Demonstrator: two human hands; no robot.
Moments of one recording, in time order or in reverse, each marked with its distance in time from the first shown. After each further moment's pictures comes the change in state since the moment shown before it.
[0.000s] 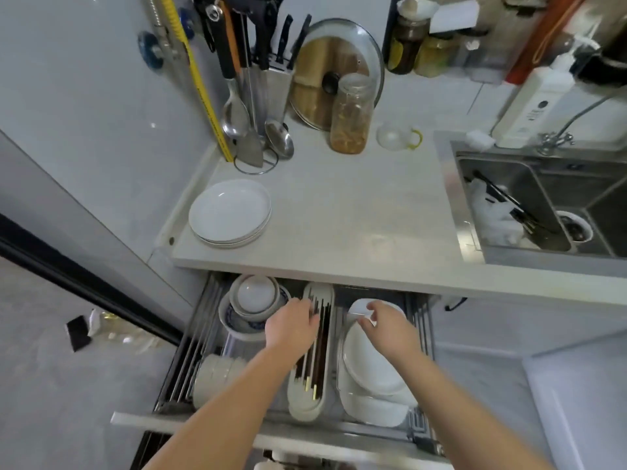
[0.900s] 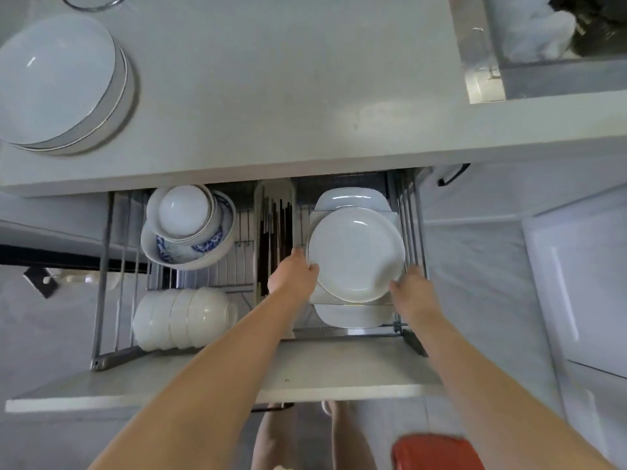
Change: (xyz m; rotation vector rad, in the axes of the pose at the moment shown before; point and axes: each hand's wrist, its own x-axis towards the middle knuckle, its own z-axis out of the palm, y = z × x) left_hand 0.035 0.015 0.187 0.000 -0.422 -0.256; right_hand 0.008 0.175 0.114 0.226 -0.149 0.598
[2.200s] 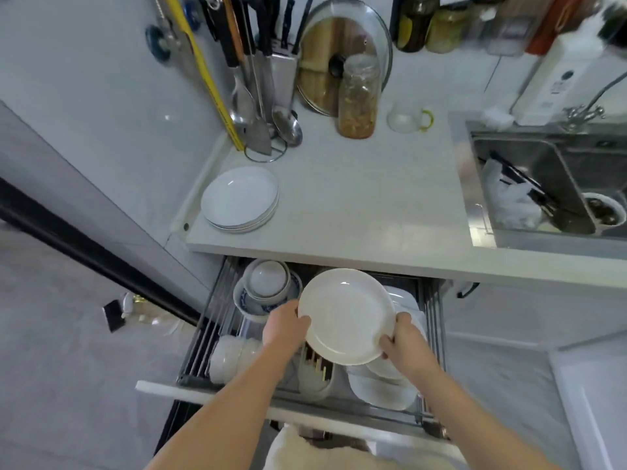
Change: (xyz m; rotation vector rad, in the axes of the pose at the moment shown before) left_hand -0.122 -0.050 -0.133 -0.359 0.283 0.023; right_hand -0.142 -0.098 -0.067 -0.063 -0.057 -0.493
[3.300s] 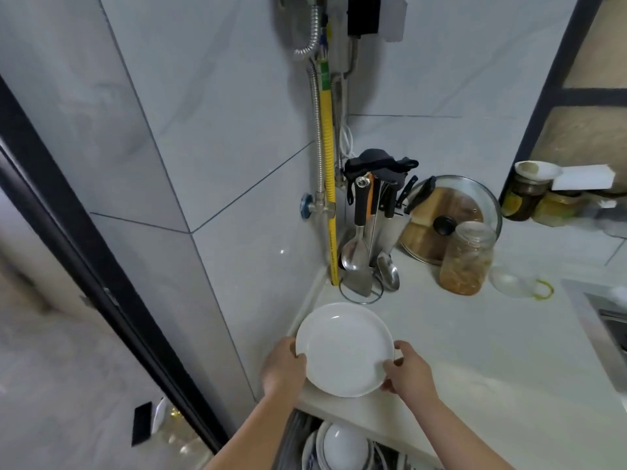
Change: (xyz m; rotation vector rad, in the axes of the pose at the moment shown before) left_hand 0.142 -0.016 -0.248 -0.295 0.397 -0.076; right_hand 0.138 -0.299 0.004 0.308 0.114 -0.227
